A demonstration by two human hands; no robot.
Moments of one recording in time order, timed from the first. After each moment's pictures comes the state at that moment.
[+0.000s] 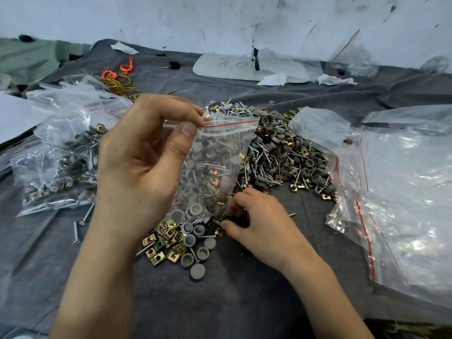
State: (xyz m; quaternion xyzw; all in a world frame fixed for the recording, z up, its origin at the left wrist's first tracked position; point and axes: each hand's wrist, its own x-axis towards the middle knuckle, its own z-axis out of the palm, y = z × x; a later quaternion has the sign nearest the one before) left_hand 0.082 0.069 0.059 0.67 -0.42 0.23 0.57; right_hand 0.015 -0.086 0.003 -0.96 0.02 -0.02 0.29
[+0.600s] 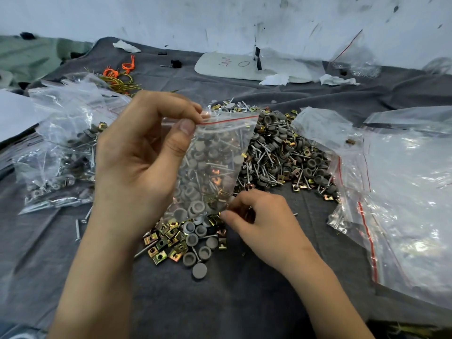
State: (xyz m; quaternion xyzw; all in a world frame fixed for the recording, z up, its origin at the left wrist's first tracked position) left_hand 0.085 0.074 0.060 0.67 -0.42 0.24 0.56; right_hand 0.013 -0.085 0.001 -0.93 0.06 -0.07 0.35
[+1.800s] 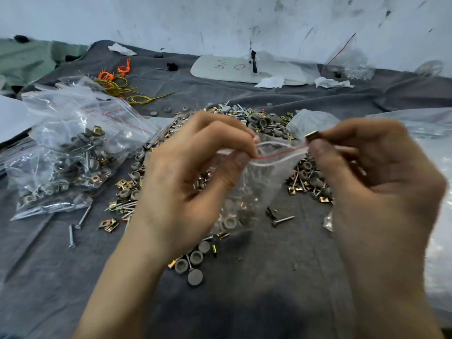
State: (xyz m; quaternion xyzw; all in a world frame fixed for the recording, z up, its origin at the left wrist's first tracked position) left_hand 0.062 0.047 0.063 0.66 -0.48 0.15 0.55; right_hand -0.021 -0.110 0.064 -0.73 0.02 -0.49 0.48
